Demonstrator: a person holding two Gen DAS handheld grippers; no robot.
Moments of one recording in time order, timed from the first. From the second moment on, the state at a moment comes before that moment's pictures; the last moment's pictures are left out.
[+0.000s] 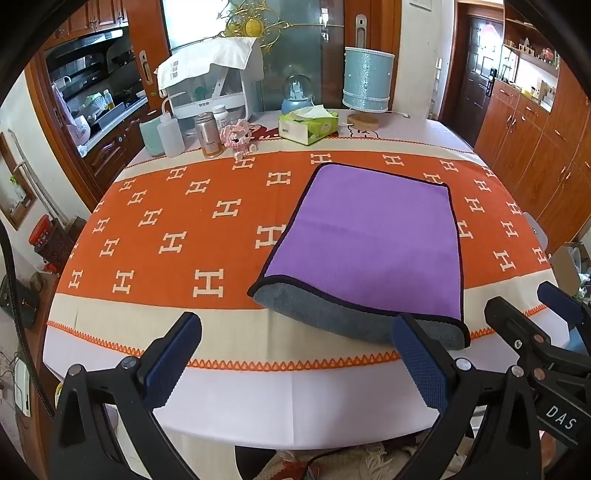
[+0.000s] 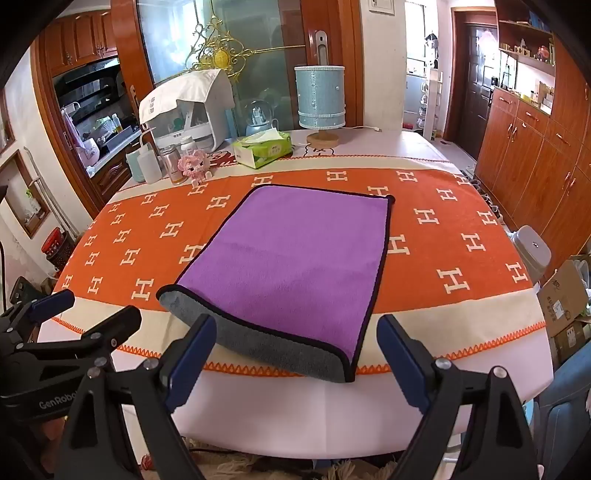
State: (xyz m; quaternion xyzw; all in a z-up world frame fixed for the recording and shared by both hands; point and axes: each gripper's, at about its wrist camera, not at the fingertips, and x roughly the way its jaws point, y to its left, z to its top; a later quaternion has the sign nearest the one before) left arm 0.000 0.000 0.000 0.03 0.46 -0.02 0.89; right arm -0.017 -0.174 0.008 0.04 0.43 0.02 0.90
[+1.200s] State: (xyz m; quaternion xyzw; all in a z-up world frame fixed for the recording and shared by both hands) left arm 0.003 -0.002 -0.006 0.03 0.46 -0.02 0.89; right arm -0.017 -0.174 0.003 0.04 0.44 0.02 0.90
